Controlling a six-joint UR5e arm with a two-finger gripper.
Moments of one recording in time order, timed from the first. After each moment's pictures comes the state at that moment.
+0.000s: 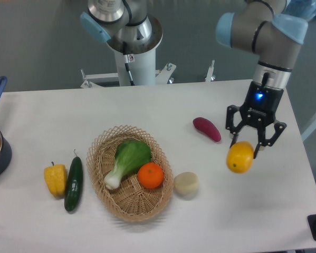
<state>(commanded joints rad) 2.78 -1.84 -1.60 -0.84 0.80 1.16</state>
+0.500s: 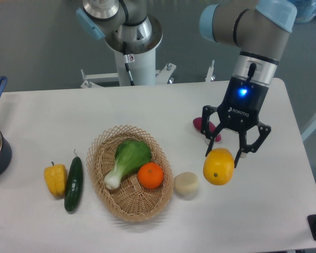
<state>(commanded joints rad) 2.75 -1.84 -1.53 -0.84 0.80 1.04</state>
